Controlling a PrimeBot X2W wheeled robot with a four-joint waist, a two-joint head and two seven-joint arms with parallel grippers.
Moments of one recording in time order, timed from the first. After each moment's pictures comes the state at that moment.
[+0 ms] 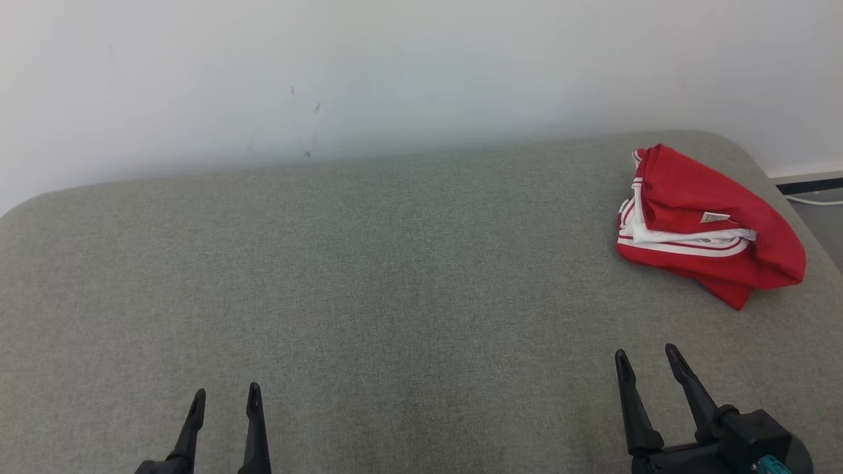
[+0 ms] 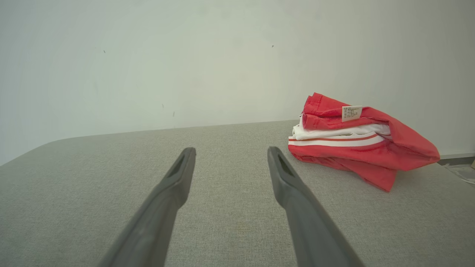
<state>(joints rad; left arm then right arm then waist) 0.11 0.10 -0.14 0.06 -0.33 0.12 -0.20 -0.01 -0.23 0.34 0.07 0.36 -0.12 -0.25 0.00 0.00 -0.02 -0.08</state>
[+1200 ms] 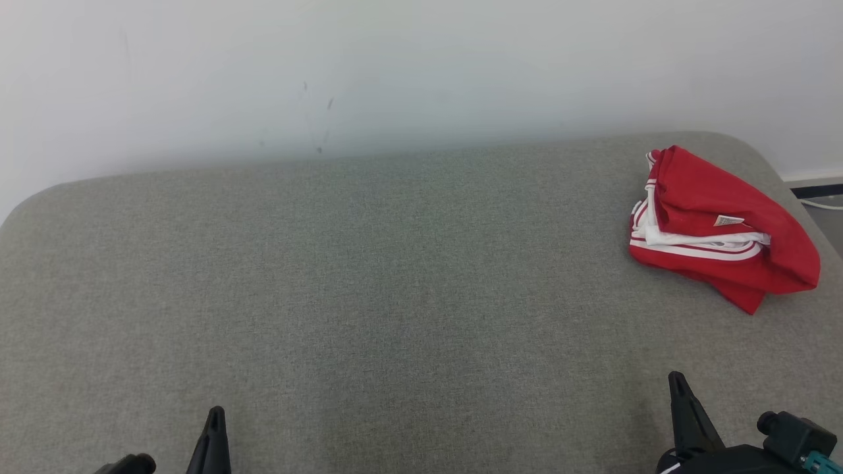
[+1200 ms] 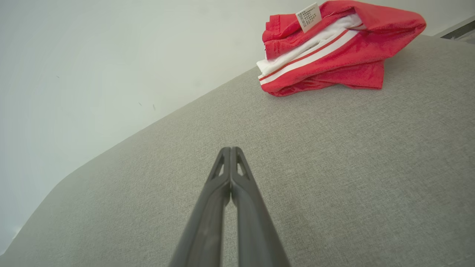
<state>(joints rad) 0.09 0.08 -0.08 0.16 -0.66 0.06 -0.11 0.01 -0.16 0.22 0.17 0.69 -0.06 -0.14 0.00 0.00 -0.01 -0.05</state>
